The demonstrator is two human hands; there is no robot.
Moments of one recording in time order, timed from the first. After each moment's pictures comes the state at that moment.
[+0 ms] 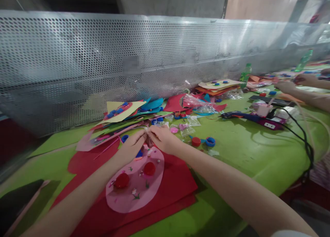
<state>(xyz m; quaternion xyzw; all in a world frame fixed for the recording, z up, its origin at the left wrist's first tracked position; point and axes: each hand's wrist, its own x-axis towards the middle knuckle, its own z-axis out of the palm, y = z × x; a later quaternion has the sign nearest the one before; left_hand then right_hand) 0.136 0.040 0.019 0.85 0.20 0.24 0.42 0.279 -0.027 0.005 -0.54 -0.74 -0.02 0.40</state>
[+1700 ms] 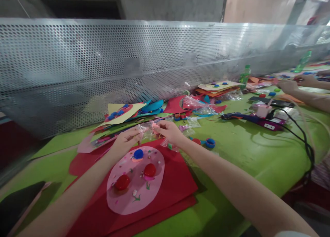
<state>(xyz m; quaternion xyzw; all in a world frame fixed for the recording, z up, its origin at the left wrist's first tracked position) 0.126 0.068 0.023 0.87 0.14 0.29 0.38 0.300 -0.015 0.000 -0.48 -0.53 0.34 0.61</state>
